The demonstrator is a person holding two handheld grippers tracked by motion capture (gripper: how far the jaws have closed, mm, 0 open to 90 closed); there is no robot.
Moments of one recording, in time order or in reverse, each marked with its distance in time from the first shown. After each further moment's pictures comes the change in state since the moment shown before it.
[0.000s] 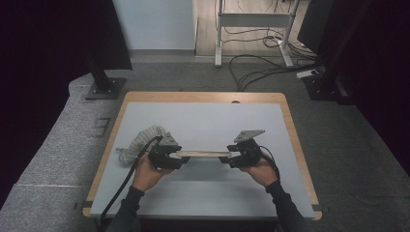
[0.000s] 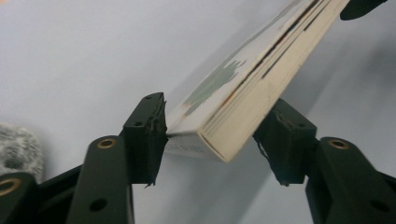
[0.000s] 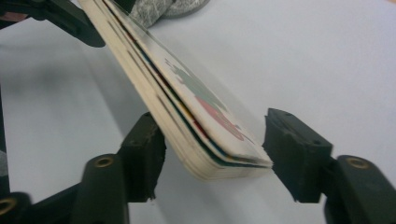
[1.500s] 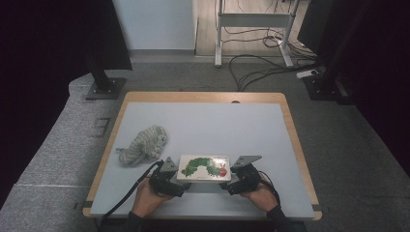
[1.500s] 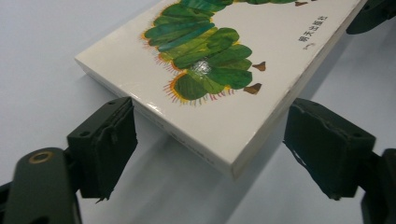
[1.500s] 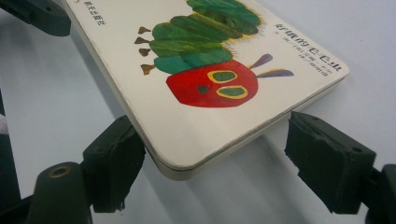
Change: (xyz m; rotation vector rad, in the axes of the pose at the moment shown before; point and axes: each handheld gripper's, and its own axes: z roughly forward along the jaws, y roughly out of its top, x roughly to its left) left arm -0.040 -0.060 0.016 0.027 0.000 -0.036; right arm 0.033 -0.067 0.018 0.074 0.001 0.026
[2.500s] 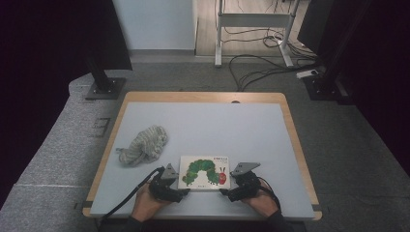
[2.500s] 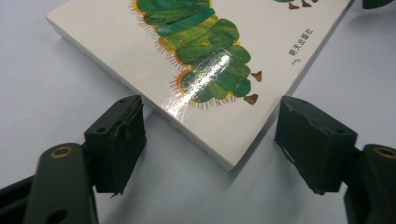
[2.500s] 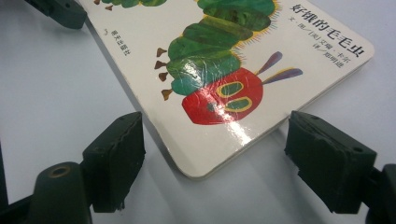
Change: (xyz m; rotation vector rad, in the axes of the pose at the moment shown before) left arm -0.001 -0.020 0.011 0.033 -0.015 0.034; right arm 0.007 -0.017 0.006 0.009 -0.012 -0.074
